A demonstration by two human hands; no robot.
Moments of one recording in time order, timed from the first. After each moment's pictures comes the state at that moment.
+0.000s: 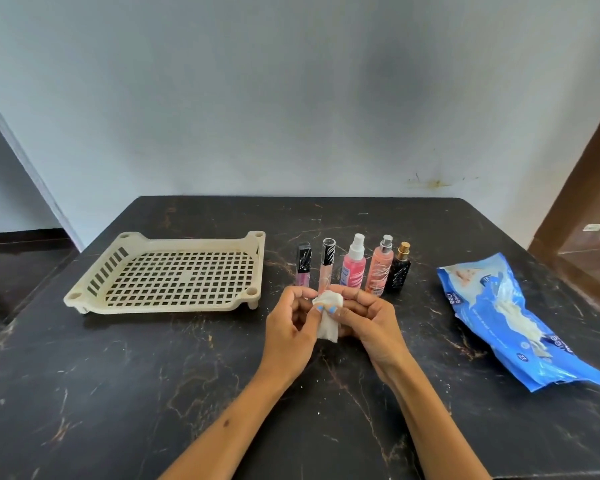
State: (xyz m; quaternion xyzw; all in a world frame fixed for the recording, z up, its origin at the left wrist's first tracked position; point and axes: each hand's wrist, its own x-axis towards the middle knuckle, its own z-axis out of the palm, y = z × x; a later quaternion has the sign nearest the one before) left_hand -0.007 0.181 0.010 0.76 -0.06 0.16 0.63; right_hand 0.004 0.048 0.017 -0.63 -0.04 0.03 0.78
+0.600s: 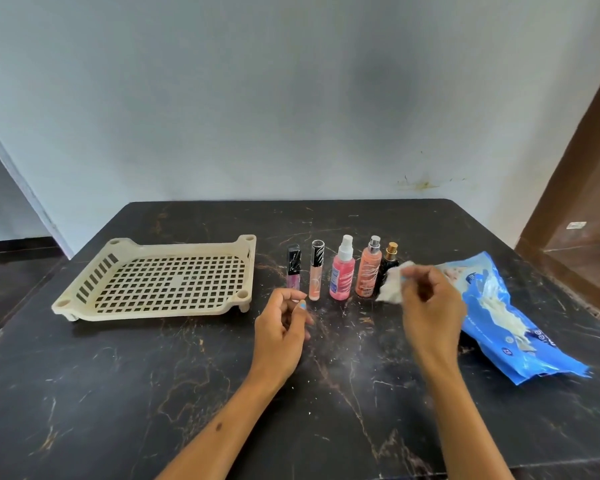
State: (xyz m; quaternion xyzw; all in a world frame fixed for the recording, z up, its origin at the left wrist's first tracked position) left_hand -0.008 0.181 0.010 0.76 -0.04 0.16 0.63; right_hand -0.002 0.000 0.043 -0.78 0.11 -0.29 0.54
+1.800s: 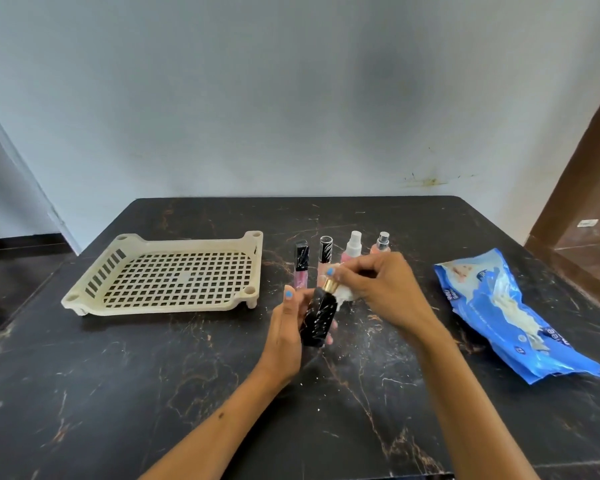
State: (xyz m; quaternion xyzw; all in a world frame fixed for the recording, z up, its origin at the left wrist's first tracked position) left_hand -0.004 0.183 0.004 0.68 -0.13 0.07 0.72; right_hand 0.005 0.036 0.083 -0.81 -0.10 -0.05 0.58
